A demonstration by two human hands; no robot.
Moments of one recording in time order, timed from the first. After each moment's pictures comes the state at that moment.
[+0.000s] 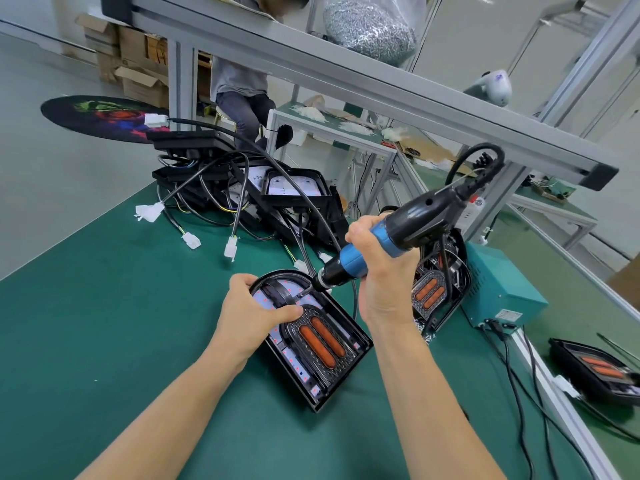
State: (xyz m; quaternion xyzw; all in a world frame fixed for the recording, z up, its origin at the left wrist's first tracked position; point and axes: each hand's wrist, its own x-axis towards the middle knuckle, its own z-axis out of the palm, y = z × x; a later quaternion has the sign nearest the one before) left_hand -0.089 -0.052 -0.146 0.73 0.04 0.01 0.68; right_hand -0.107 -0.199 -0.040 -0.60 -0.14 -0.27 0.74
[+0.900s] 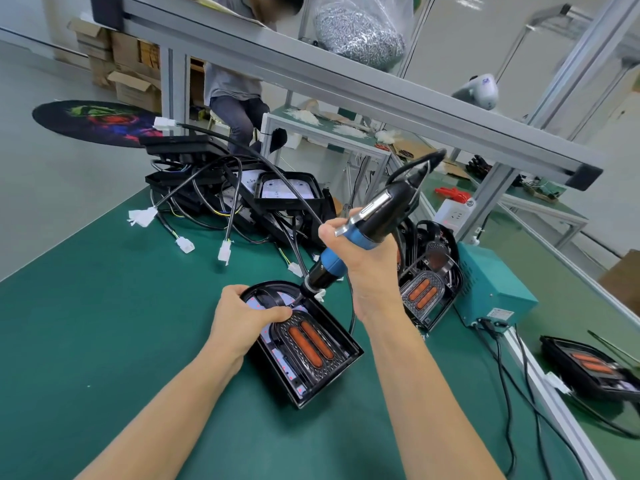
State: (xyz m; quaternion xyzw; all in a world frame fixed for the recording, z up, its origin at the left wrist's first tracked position) left_hand -0.092 -0.055 -0.138 0.68 0.10 -0.05 0.72; right_hand -0.104 -0.198 -0.034 -0.67 -0.10 -0.21 0.70
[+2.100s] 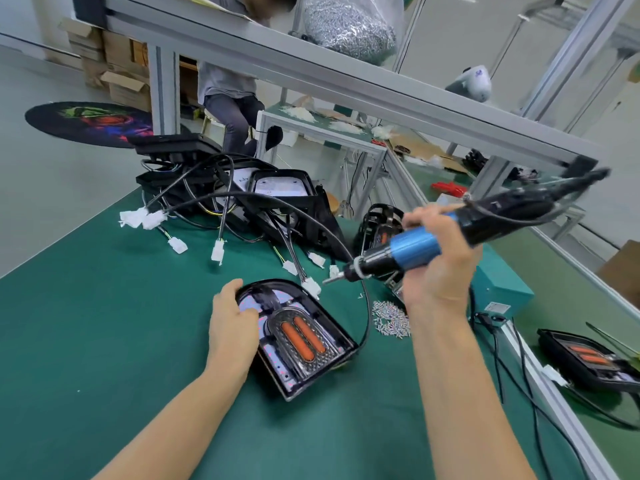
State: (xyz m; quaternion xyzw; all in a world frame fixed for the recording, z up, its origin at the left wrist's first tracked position) left_hand -0.099 -0.067 -0.148 0.74 0.12 0.06 0.66; right_hand -0.123 -0.247 -0.005 -0.47 -0.08 -0.36 0.80
